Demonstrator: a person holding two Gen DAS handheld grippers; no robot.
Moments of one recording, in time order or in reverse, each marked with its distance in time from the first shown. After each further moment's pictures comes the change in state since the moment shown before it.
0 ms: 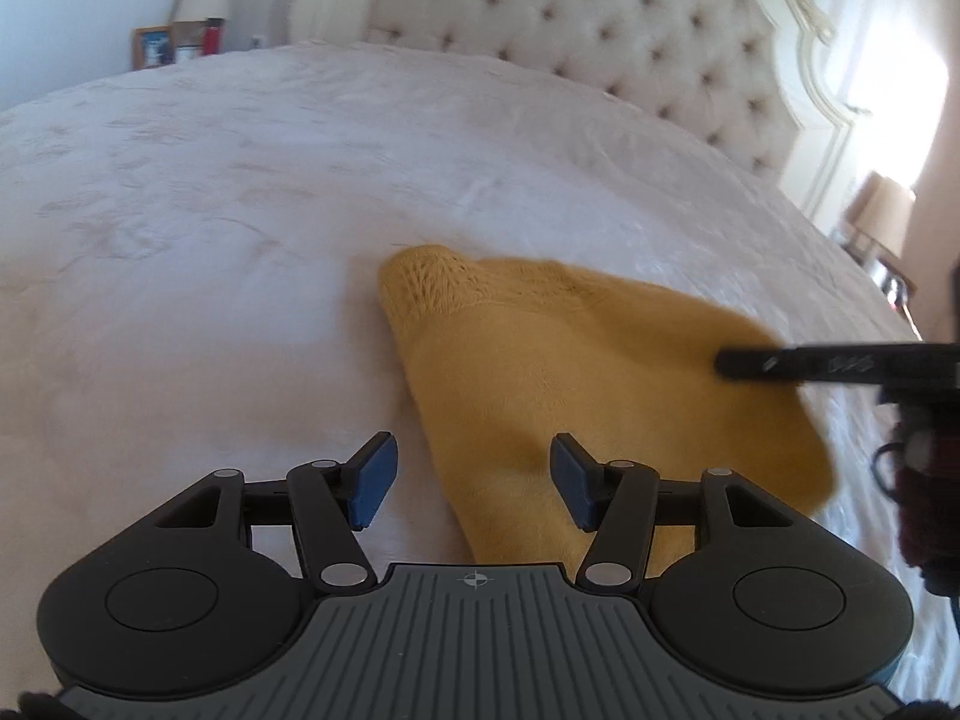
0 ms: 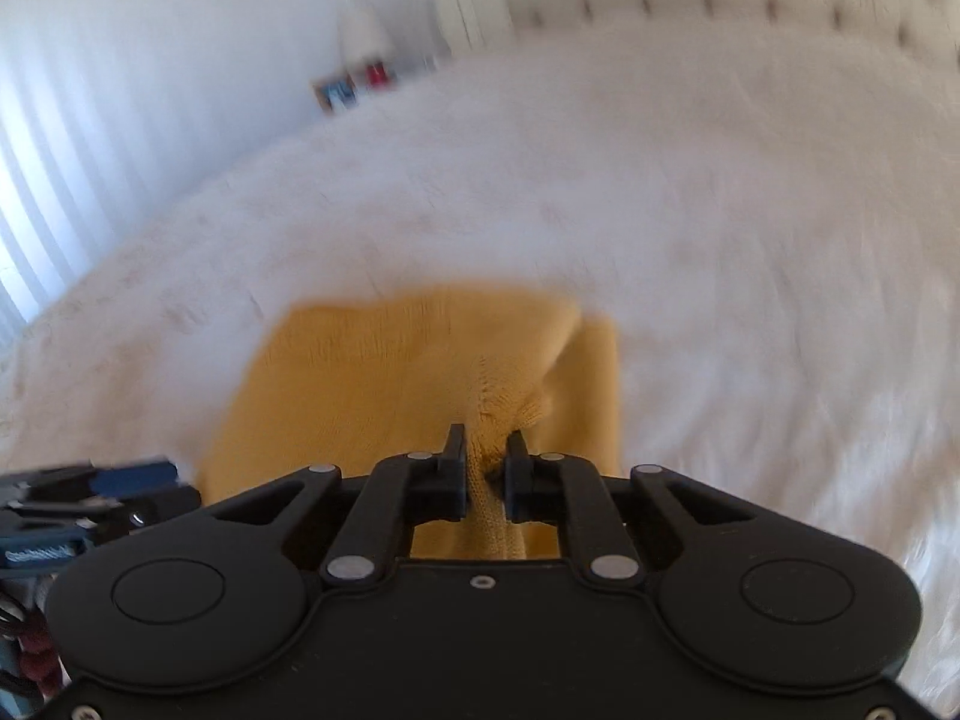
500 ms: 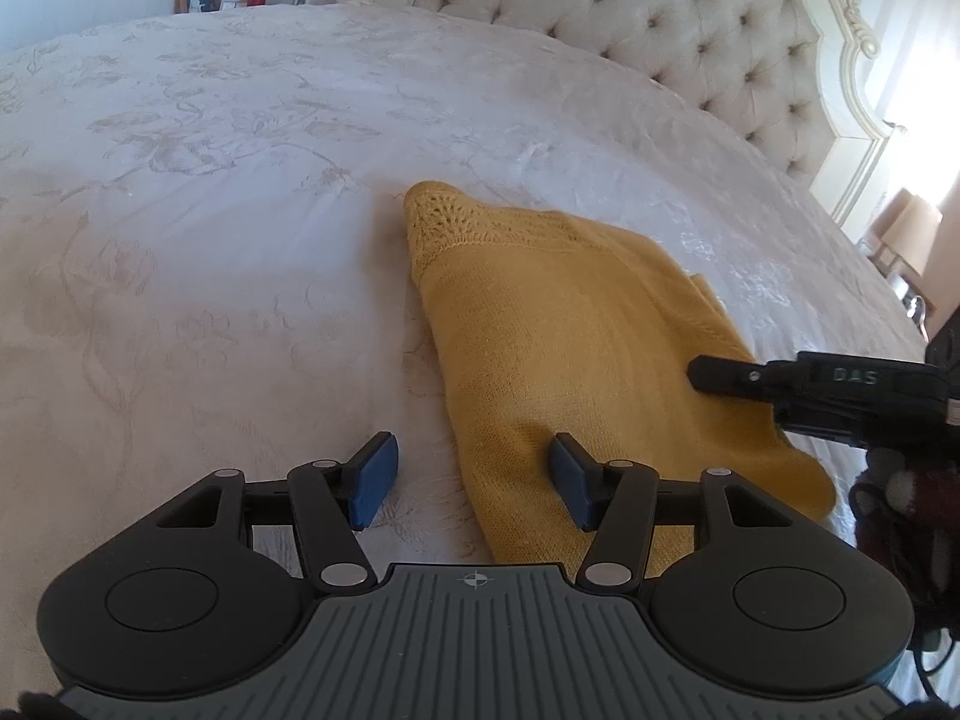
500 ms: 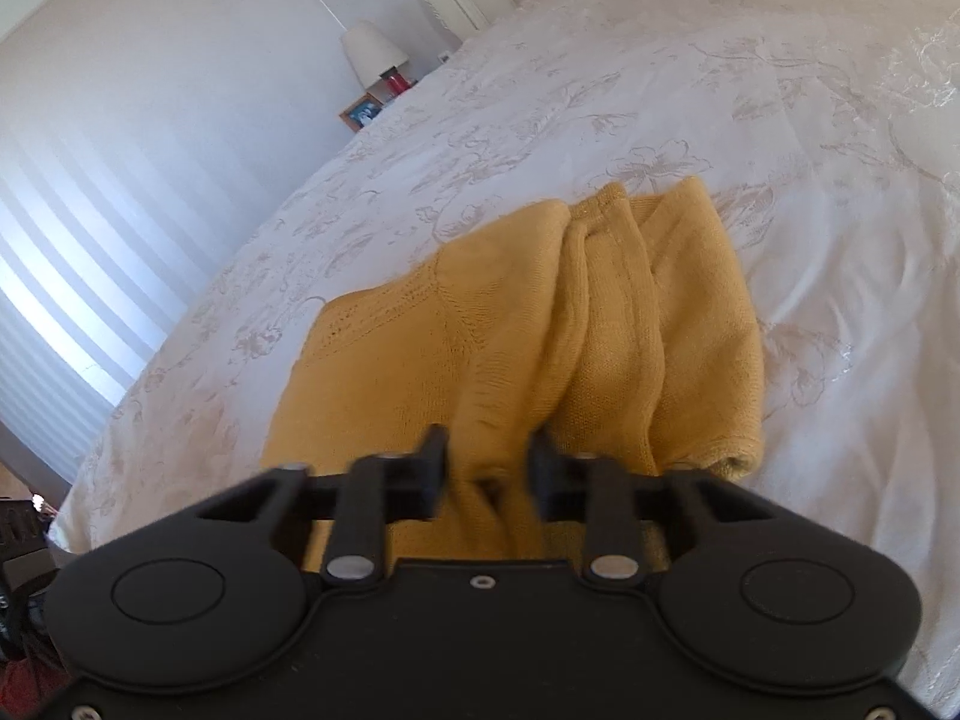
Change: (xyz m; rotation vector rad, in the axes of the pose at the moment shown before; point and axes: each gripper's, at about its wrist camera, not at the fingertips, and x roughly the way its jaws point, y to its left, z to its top) left arm -0.012 0.037 -0.022 -0.101 0.033 0.035; right arm 0.026 0.007 -0.034 0.222 -0.040 0.212
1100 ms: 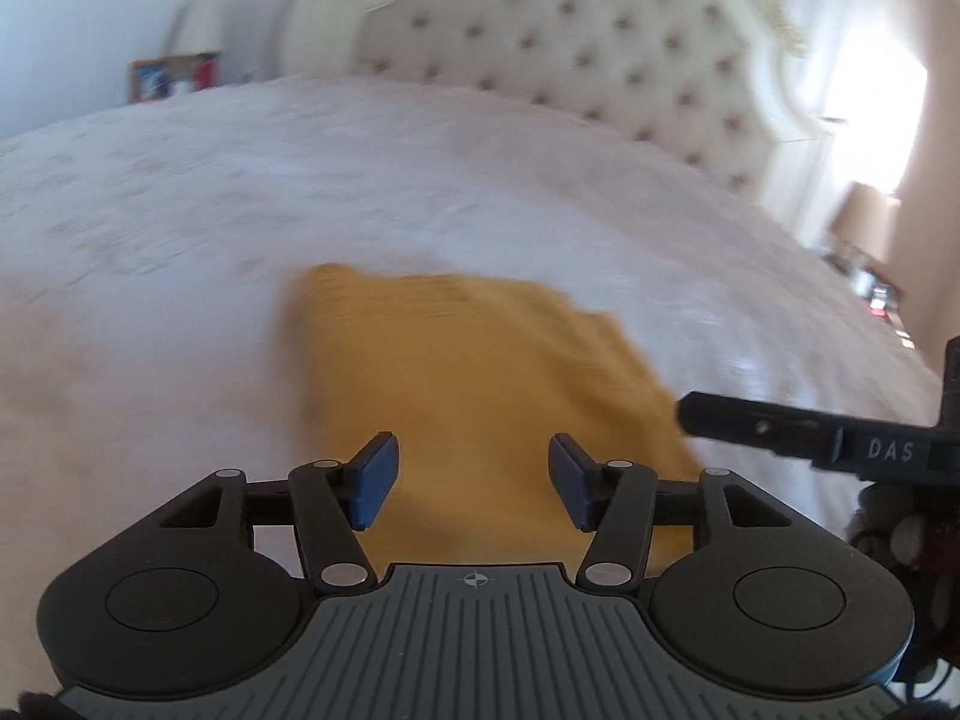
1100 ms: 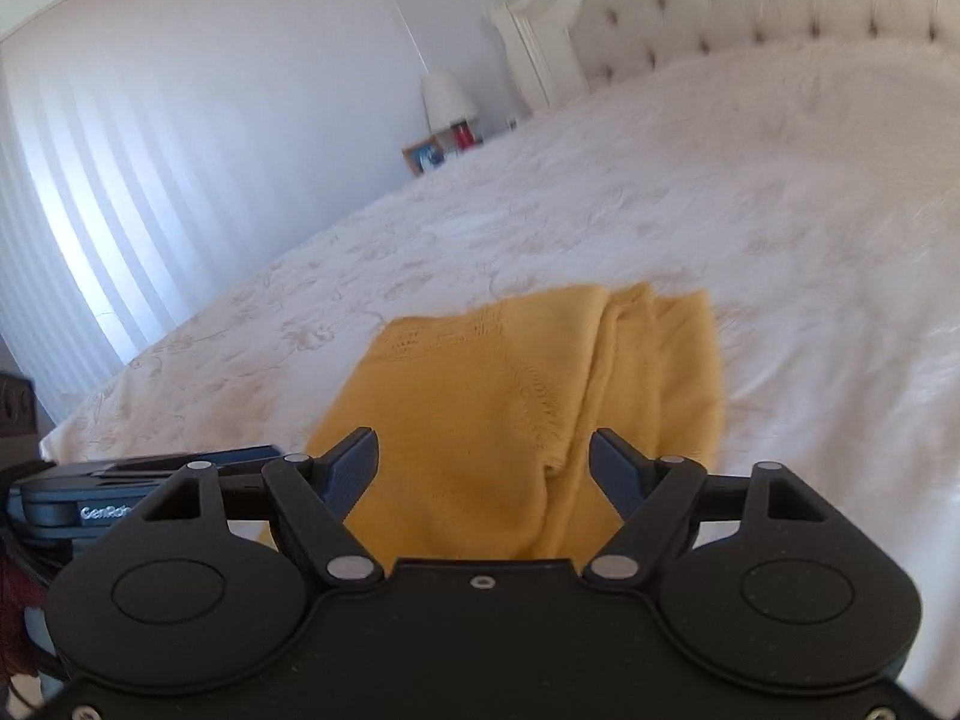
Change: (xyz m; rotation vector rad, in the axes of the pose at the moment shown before) left arm -0.014 -0.051 0.005 0.090 -0.101 -0.002; right arm -0.052 0.023 -0.016 -0.217 -0.119 0.004
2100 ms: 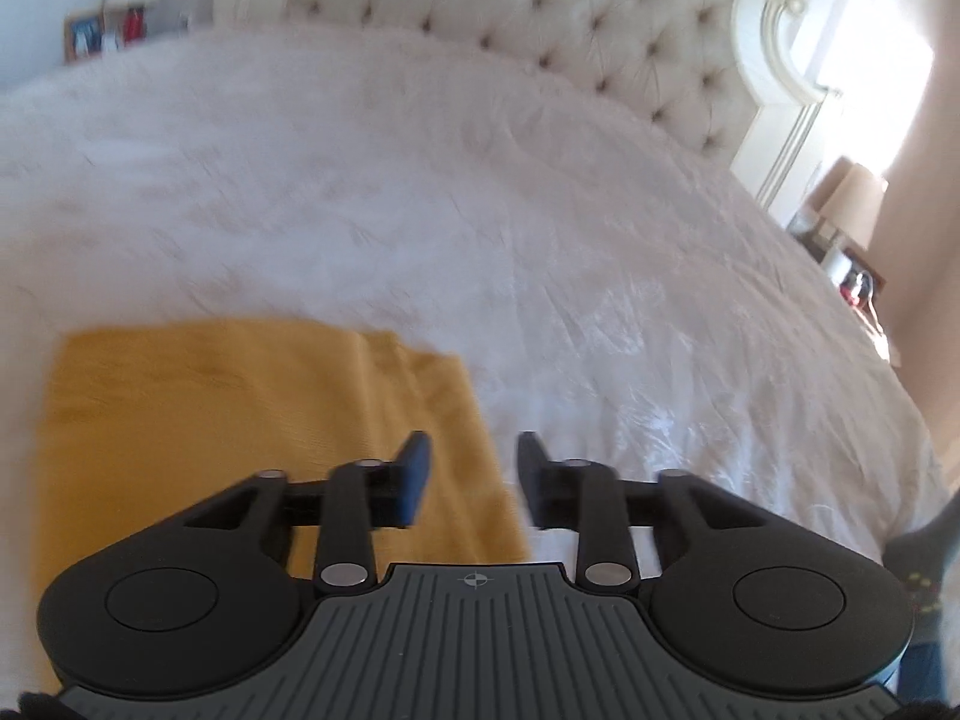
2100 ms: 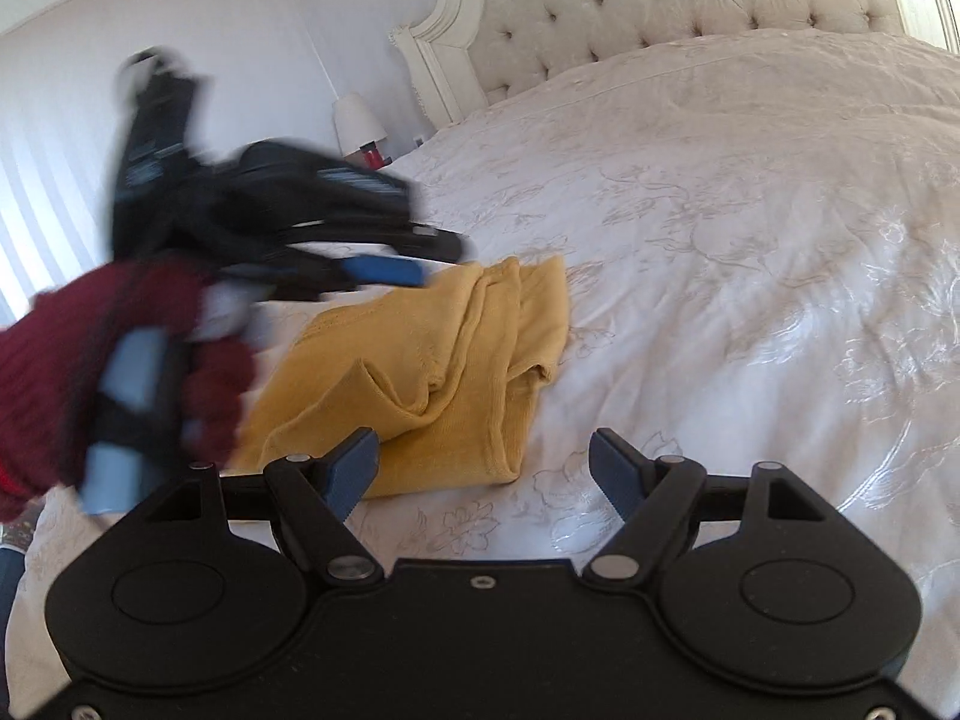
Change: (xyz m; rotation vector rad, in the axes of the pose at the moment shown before) left arm 0.067 -0.103 0.069 0.000 0.098 -0.089; right arm -0.093 -0.014 -0.044 0.092 -0.061 -0.158
